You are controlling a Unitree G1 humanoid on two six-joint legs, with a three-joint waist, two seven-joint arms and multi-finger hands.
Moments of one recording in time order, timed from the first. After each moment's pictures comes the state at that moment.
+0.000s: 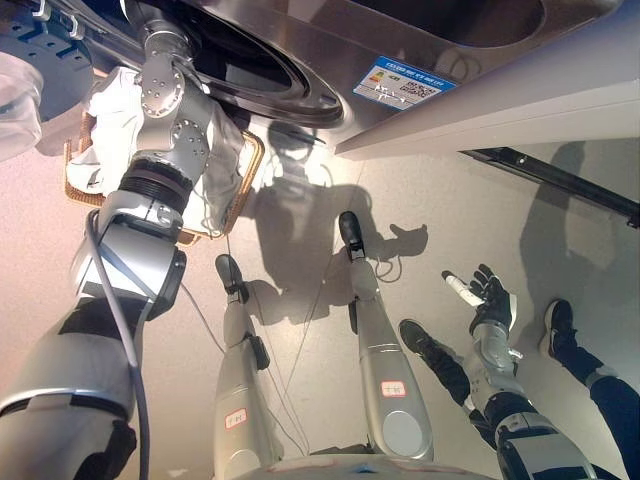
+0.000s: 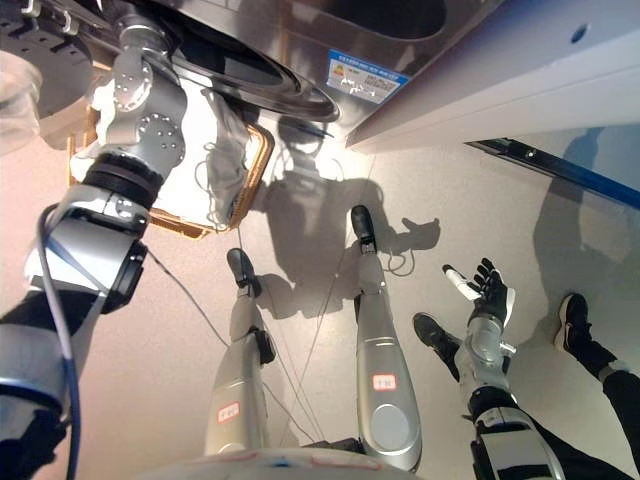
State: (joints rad) left arm -1.35 0.49 -0.36 0.97 -0.98 -0.35 0.30; right arm -0.27 -0.34 0.04 0.98 0.53 -0.36 -0.32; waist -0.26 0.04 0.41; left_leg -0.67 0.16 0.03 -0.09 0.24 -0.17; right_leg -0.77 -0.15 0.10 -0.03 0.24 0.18
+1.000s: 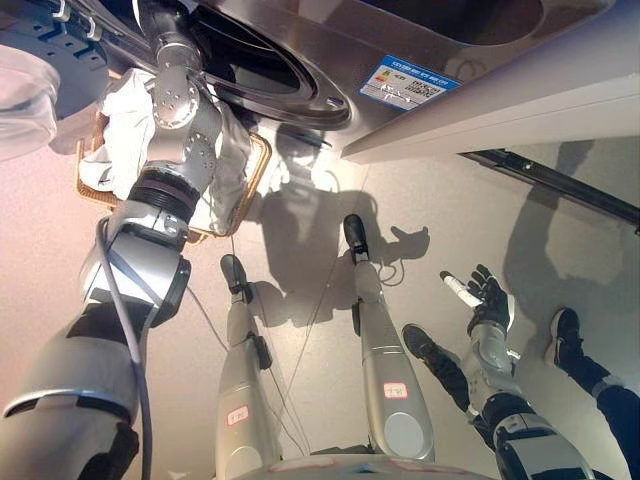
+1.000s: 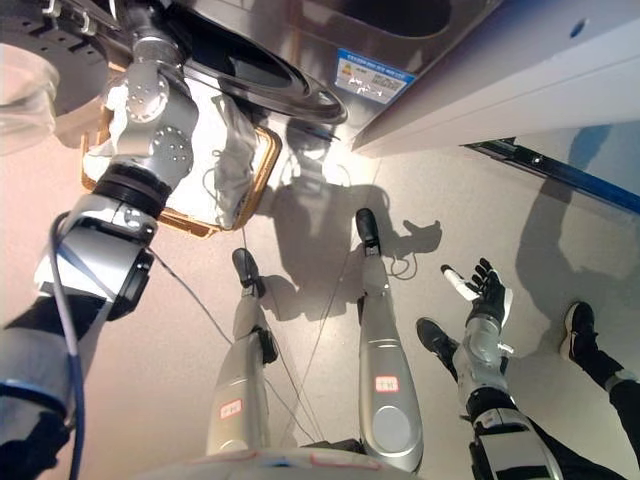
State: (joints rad) left arm -1.28 0.47 -0.36 0.91 -0.84 -0.36 0.33; right arm -0.26 -0.33 0.04 0.98 0.53 -0.36 -0.32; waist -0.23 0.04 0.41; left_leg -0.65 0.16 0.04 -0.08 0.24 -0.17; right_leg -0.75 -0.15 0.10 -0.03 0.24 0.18
